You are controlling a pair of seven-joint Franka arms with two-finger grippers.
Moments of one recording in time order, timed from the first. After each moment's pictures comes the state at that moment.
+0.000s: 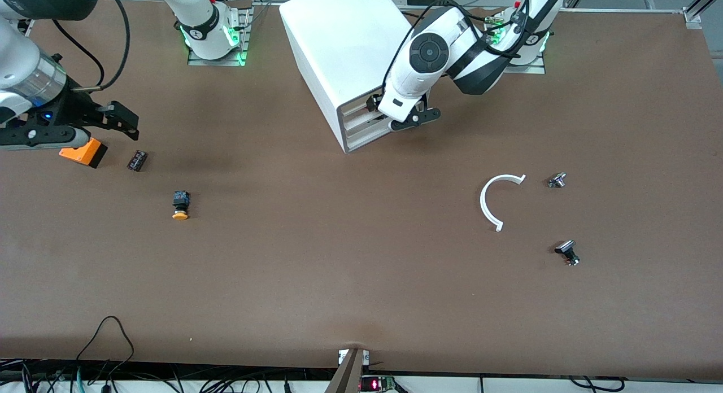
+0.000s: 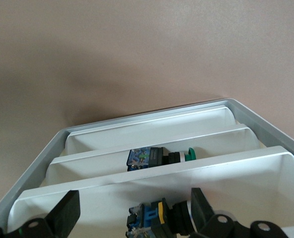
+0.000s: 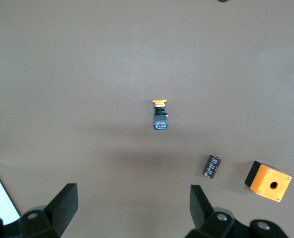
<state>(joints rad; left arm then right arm) -0.06 0.28 -0.77 -2.03 -0.15 2.13 -1.09 0.12 -0.02 -0.04 -1.74 -0.04 1.74 0.03</state>
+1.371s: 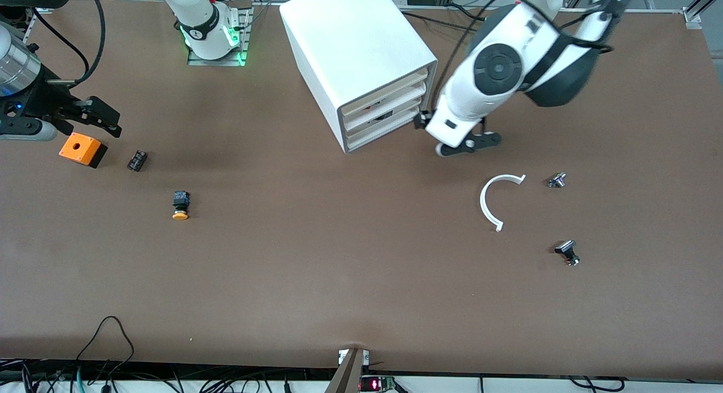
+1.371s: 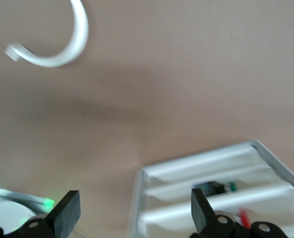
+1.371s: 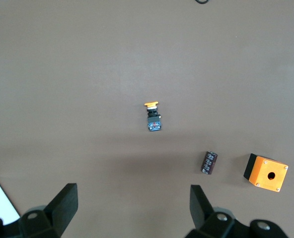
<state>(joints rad) 0.18 0.28 -0.77 -1.69 0.06 1.64 -0.80 -0.04 -0.05 0.09 -1.74 -0.02 1.74 0.08</state>
